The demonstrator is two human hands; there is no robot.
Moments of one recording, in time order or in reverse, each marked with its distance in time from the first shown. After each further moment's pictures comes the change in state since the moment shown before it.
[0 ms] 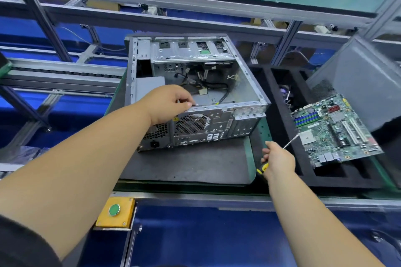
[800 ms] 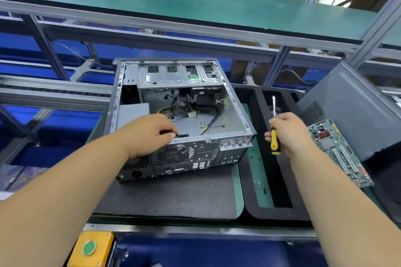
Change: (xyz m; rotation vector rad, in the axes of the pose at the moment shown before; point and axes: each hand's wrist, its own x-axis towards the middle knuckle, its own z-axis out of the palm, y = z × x) left_hand 0.011 -0.008 0.000 0.071 -0.077 -0.012; right_hand 0.016 -0.151 0.027 -0.510 -0.280 -0.492
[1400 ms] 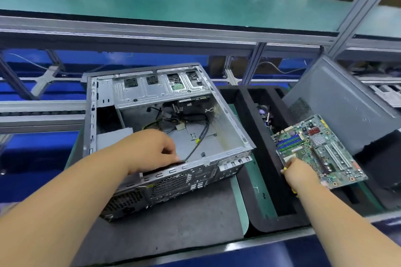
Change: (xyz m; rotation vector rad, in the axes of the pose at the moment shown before) left_hand 0.055 0.001 -0.017 0.143 -0.245 0.070; right_hand 0.033 0.122 -0.037 -0.984 0.044 0.302
